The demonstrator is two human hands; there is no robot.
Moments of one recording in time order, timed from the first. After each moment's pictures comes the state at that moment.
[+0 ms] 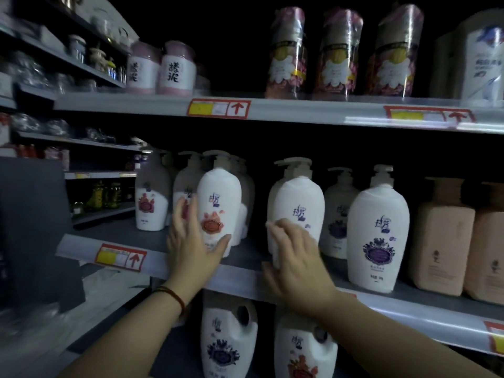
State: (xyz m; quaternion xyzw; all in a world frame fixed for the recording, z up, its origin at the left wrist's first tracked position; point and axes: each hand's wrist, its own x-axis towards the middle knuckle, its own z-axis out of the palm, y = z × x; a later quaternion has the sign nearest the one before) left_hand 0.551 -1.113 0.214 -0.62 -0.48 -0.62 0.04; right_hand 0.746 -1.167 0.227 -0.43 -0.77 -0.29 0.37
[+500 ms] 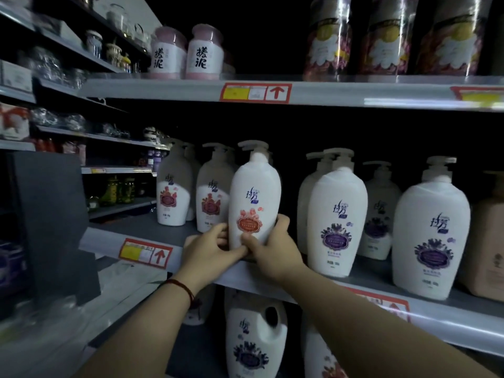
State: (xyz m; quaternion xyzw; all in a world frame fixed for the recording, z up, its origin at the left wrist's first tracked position) left_hand 0.511 -1.081 0.198 -0.69 -0.48 -0.51 -0.19; right_hand 0.657 -1.107 0.227 -0.56 -0.66 0.14 0.47
